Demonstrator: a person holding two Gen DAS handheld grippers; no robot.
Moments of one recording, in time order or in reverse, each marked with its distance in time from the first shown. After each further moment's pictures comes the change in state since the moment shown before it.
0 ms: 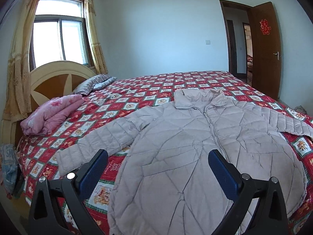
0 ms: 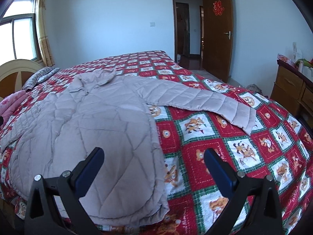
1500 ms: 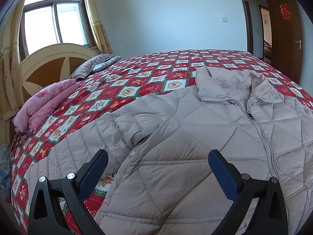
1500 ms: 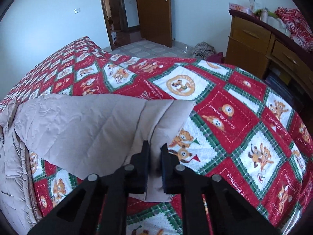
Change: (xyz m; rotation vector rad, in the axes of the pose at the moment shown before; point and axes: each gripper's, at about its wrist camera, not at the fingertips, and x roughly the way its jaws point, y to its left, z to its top) left arm 0.217 0.000 0.041 -0.020 0.156 0.099; right arm 0.128 -0.209 0.065 0.311 0.193 -0.283
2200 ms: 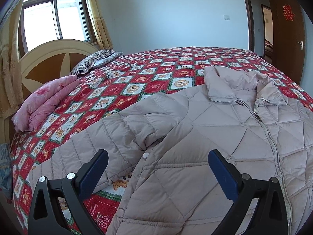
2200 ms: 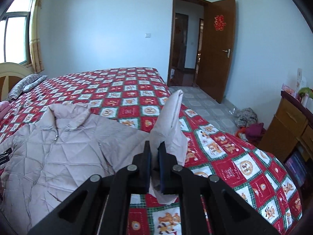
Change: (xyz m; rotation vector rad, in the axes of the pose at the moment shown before) left arm 0.006 0.026 0.008 -0.004 0.031 -0.006; right arm -0.109 0.181 0.022 -0.378 -0.297 0.247
